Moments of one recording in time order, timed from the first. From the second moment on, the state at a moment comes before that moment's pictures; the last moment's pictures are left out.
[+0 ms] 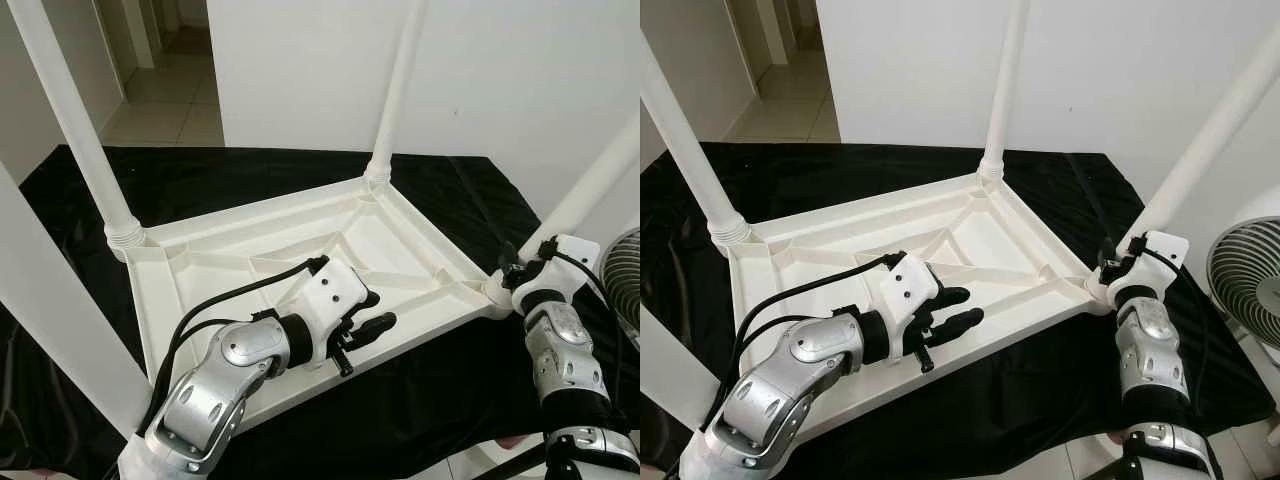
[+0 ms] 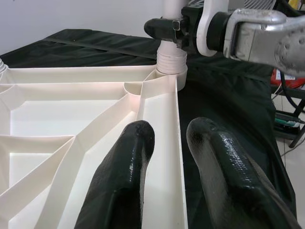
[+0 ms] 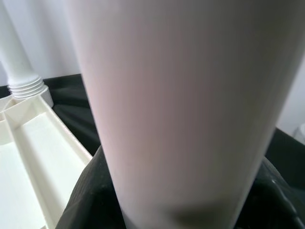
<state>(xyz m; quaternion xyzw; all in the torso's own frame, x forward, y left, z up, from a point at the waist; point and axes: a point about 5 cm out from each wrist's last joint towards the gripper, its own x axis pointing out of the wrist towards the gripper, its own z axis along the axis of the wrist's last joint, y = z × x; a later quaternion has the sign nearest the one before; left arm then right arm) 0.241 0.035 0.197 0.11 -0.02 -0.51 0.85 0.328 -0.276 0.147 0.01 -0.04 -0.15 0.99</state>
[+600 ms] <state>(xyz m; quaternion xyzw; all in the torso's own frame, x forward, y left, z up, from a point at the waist) 0.241 0.035 0.197 0.11 -0.02 -0.51 0.85 0.321 -0.245 0.148 0.04 -0.07 -0.30 0.95</state>
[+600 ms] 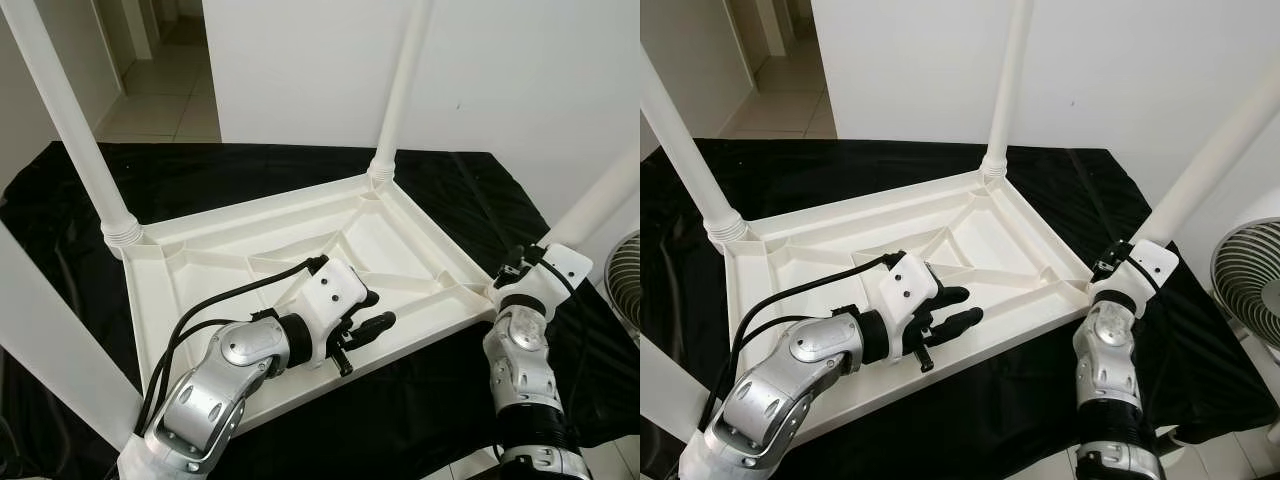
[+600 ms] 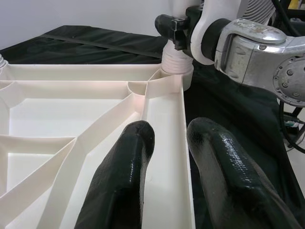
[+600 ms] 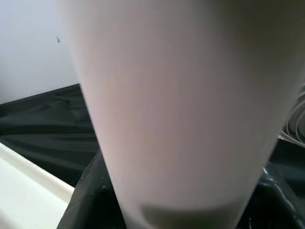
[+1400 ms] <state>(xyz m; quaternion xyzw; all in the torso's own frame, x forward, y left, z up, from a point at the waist) 0.241 0.036 0.197 0.11 -0.02 -0.51 0.85 0.337 -0.245 0.162 0.10 -0.04 -0.41 0.90</state>
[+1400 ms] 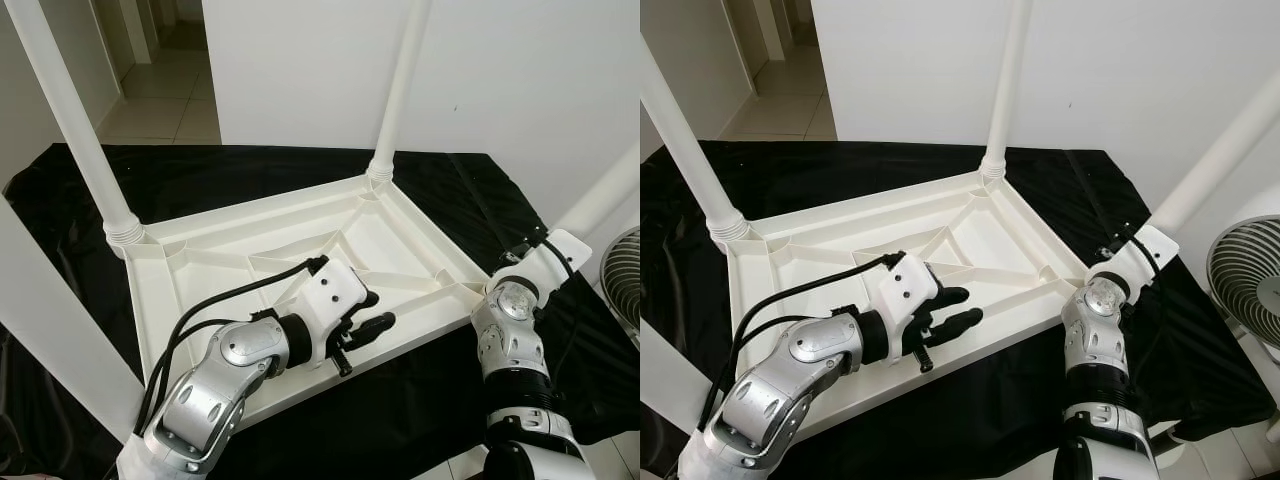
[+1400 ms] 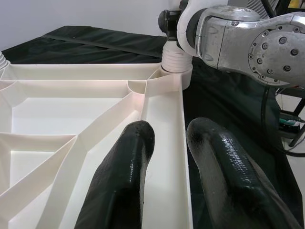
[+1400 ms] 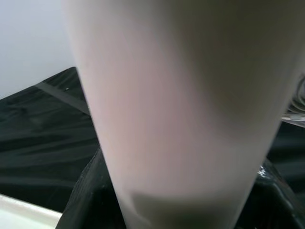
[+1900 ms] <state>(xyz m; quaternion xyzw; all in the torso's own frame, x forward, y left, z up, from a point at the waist) 0.240 0.035 0.198 0.11 -0.02 -0.51 0.85 0.331 -0.245 0.154 0.07 -0.04 -0.50 0.86</state>
